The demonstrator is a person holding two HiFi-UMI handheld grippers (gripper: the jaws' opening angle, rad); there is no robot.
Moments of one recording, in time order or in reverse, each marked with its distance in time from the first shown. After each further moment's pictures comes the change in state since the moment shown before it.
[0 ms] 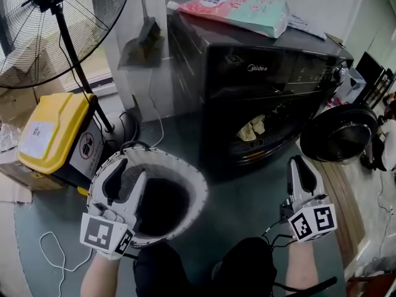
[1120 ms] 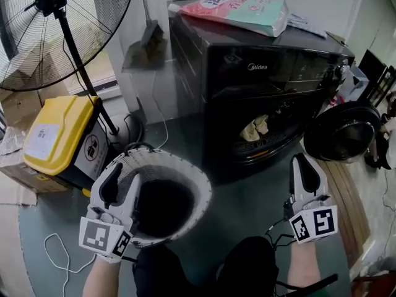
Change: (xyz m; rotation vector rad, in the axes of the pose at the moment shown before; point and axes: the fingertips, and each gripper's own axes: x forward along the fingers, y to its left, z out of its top) left arm -0.020 0.014 -0.003 -0.009 0.016 0.060; right arm -0.003 0.013 0.014 -0.117 -0.049 0.007
